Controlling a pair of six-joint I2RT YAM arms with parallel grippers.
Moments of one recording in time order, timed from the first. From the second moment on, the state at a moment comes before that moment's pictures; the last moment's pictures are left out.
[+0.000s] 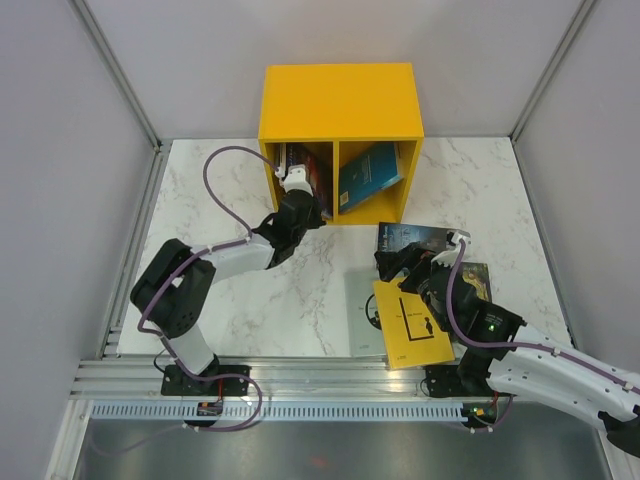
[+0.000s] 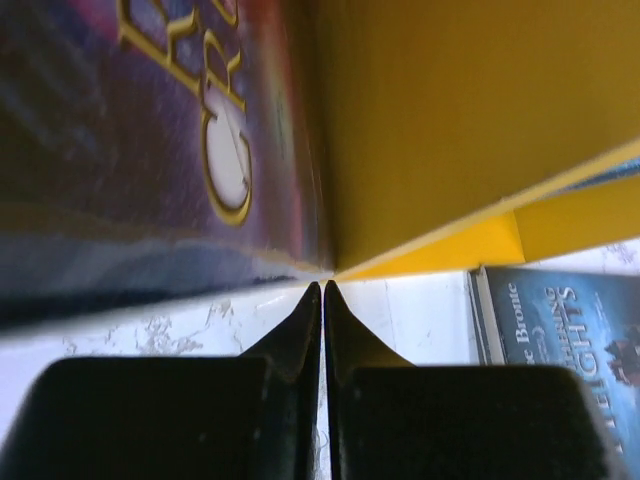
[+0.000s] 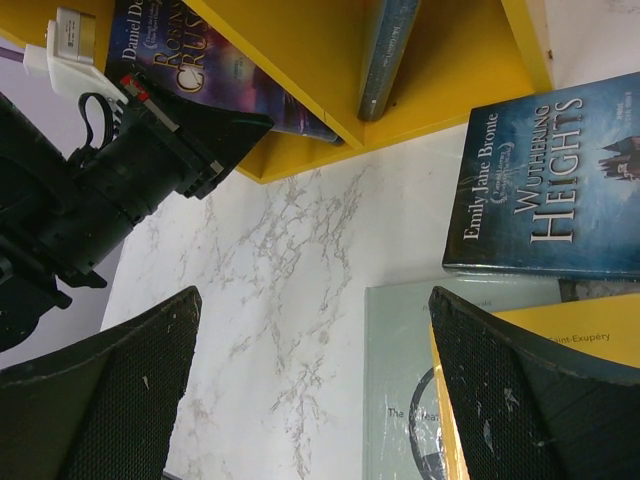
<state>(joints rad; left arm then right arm) -0.66 1.69 0.94 0.35 -0.32 -0.51 0.98 0.64 0.50 -0.14 0.64 0.88</state>
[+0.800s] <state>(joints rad) -0.65 1.61 0.96 0.29 -0.27 -0.45 0.98 0.66 0.49 -0.15 0.68 0.84</state>
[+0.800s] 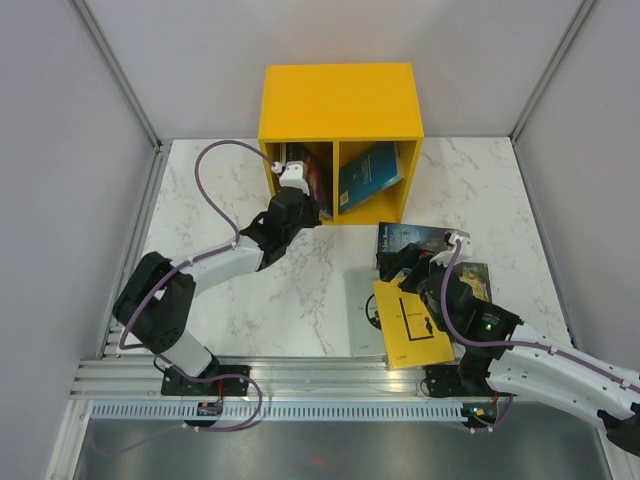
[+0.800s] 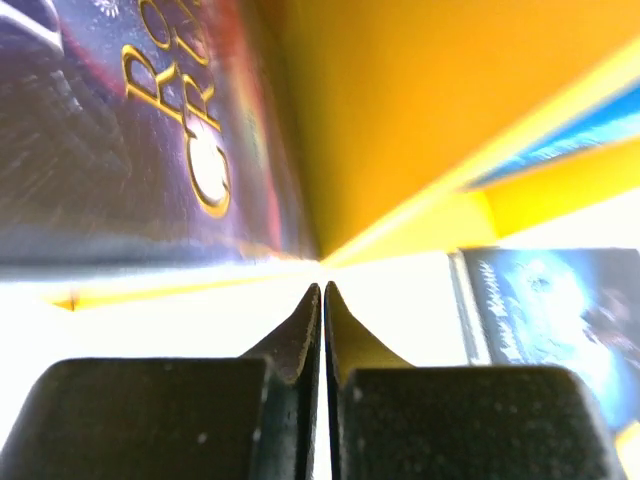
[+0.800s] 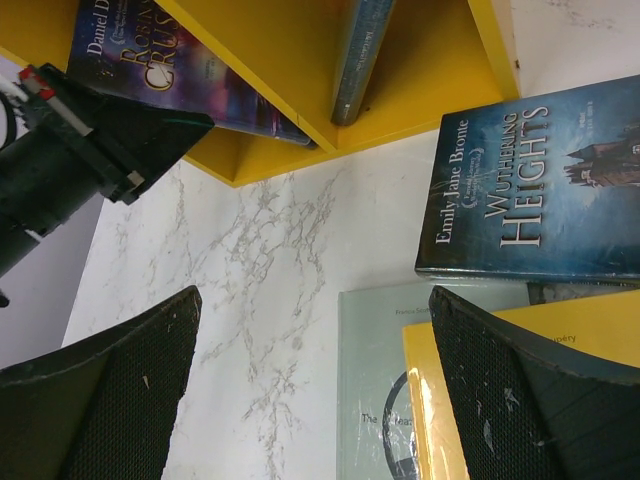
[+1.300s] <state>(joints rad) -0.65 1.63 0.97 0.12 -0.26 -0.43 0.98 0.64 0.48 -0.15 0.68 0.86</state>
